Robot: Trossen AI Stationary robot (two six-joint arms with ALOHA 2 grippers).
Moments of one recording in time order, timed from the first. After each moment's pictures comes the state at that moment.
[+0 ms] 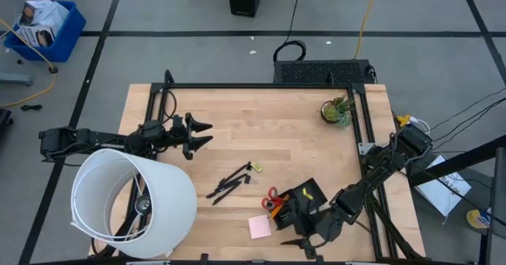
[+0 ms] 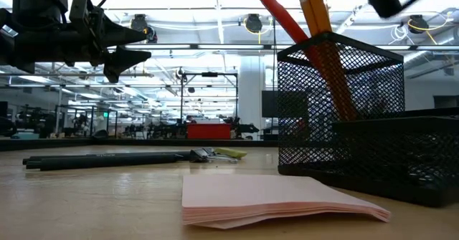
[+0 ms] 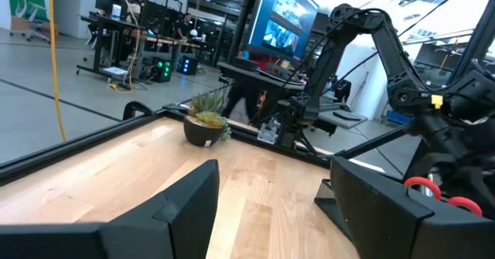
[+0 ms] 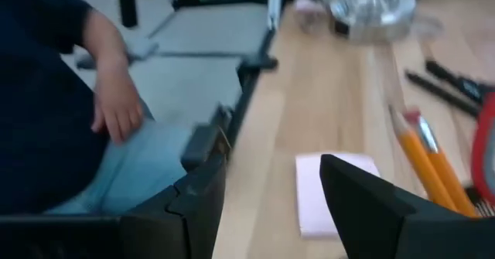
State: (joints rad) left arm 0.25 0.85 0.02 0.94 0.13 -0.29; right arm 0.77 1.69 0.88 0.36 0.36 0.39
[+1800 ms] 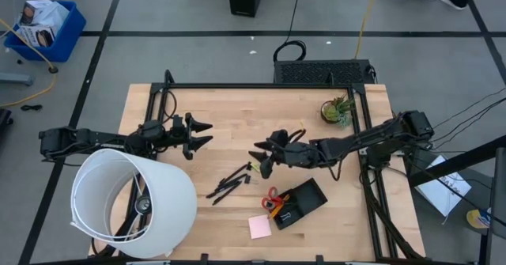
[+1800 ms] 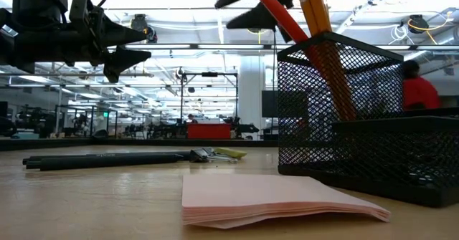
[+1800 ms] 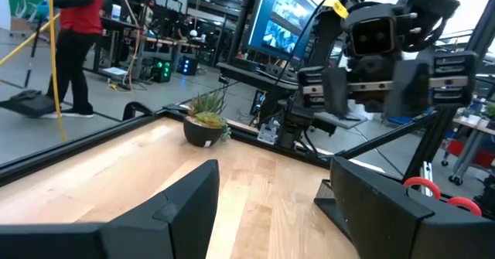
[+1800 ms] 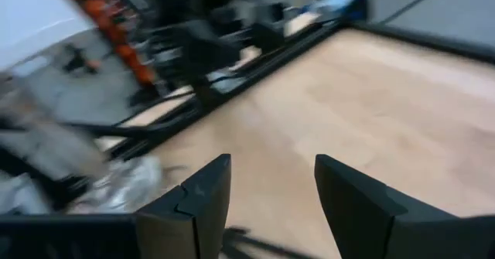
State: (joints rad) left arm 0.25 0.85 0.02 0.94 0.13 -0.29; right arm 0.20 1.55 1.02 0.16 0.45 0.62
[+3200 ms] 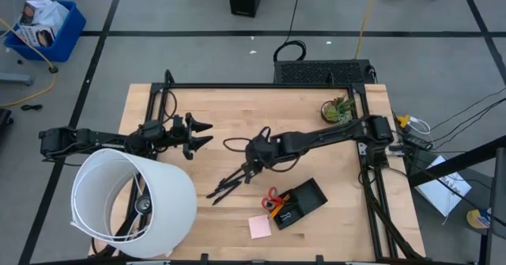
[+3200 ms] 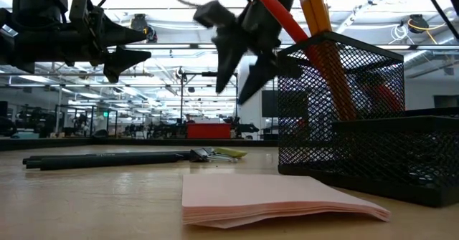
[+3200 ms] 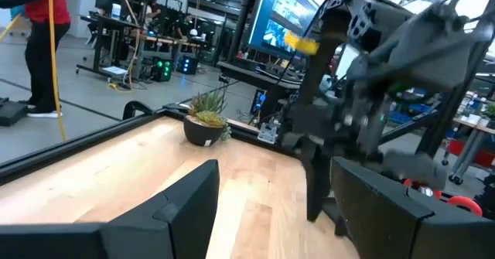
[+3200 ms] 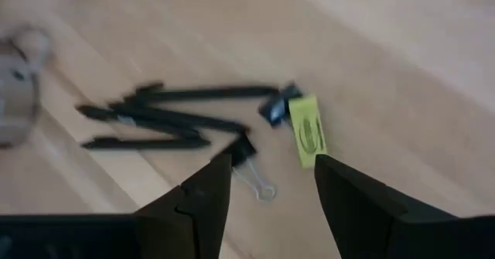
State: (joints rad) left arm 0.25 0.85 0.02 0.94 0.13 -0.29; right arm 0.10 1.93 1.50 -0.69 0.05 1.07
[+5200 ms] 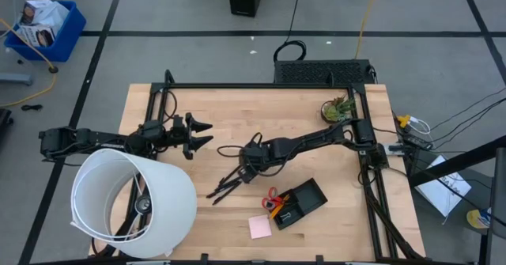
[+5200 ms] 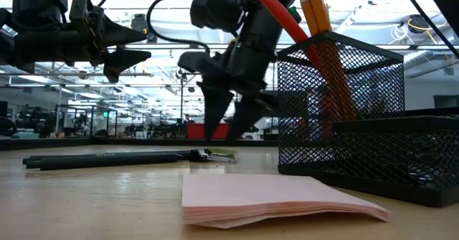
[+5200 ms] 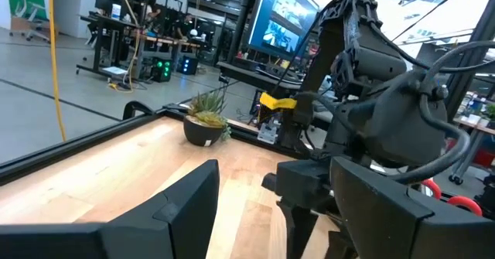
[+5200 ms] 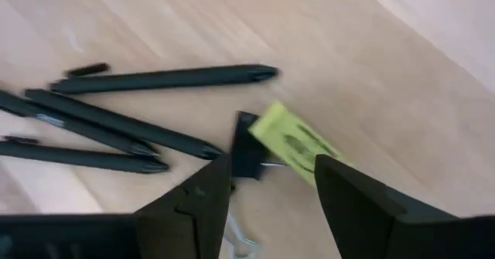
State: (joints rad) left arm 0.25 0.85 0.02 0.94 0.13 -0.29; right arm 0.07 2.09 1.50 -0.56 0.05 0.93
